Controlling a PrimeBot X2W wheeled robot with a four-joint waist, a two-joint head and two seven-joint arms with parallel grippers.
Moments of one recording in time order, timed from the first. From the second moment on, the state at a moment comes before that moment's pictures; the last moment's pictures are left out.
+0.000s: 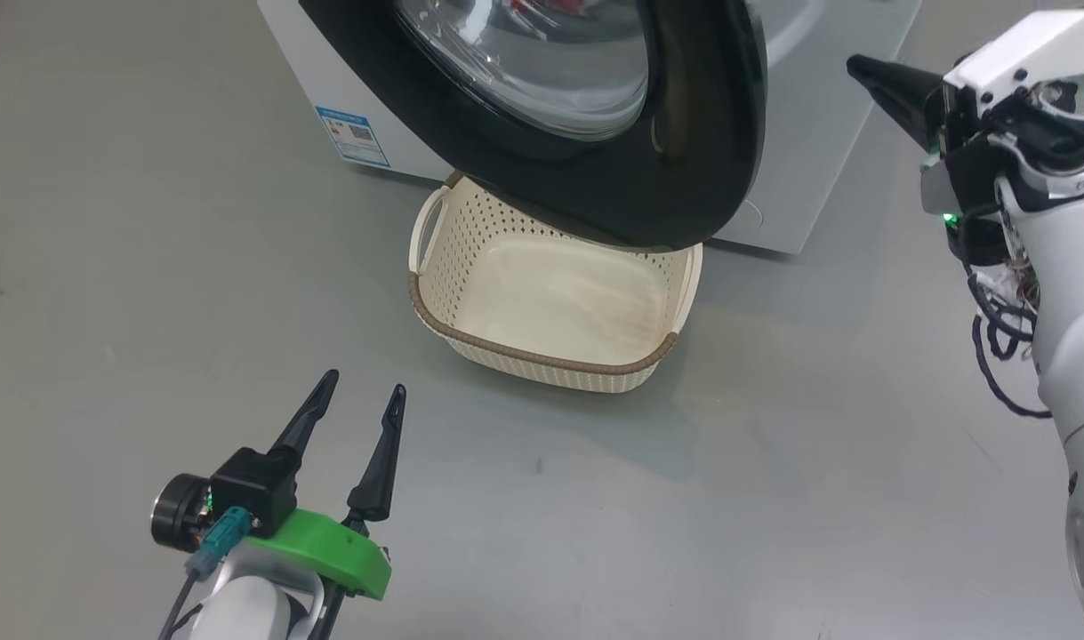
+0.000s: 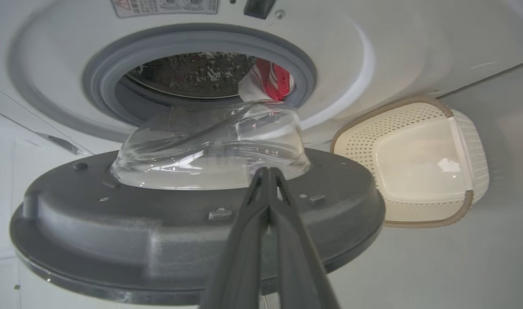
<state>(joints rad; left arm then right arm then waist) -0.18 0.04 -0.27 0.30 -0.29 -0.13 -0.25 -1.05 -0.20 0.17 0.96 1.46 0.01 0.56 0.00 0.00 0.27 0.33</state>
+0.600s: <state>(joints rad) -0.09 0.05 -0.18 0.31 -0.27 -0.13 -0.25 -0.72 -0.28 0.39 0.70 1.09 0.12 0.16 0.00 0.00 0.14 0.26</state>
